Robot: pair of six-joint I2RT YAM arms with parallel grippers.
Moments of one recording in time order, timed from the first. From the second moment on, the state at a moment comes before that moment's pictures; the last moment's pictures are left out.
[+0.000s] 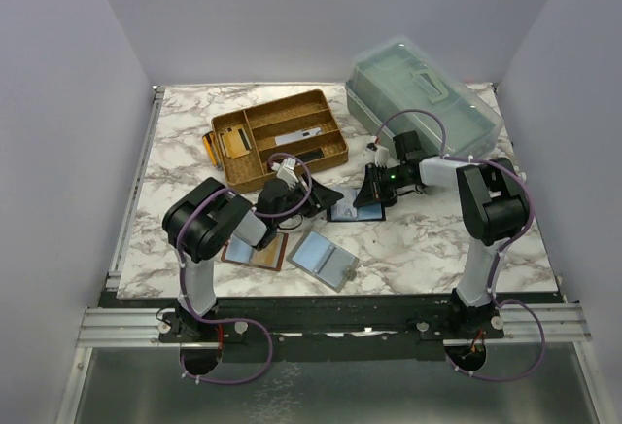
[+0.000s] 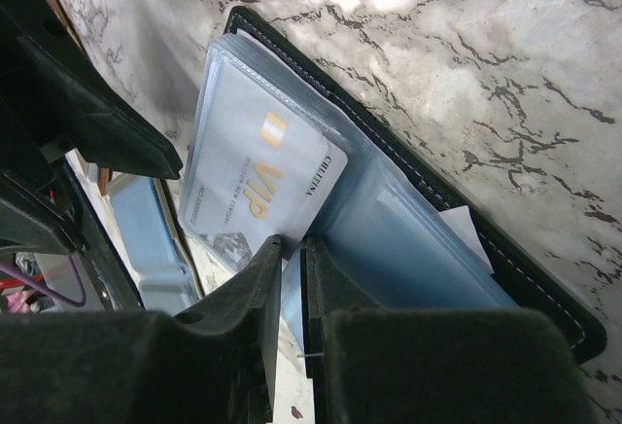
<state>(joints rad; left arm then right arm) -0.61 1.91 0.57 1.13 0.31 -1.15 0.27 1.95 1.08 -0.22 -0.80 0.11</state>
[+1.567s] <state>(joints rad) -0.61 1.87 0.71 0.79 0.26 -1.03 0.27 1.95 1.10 -0.25 -0.79 0.10</state>
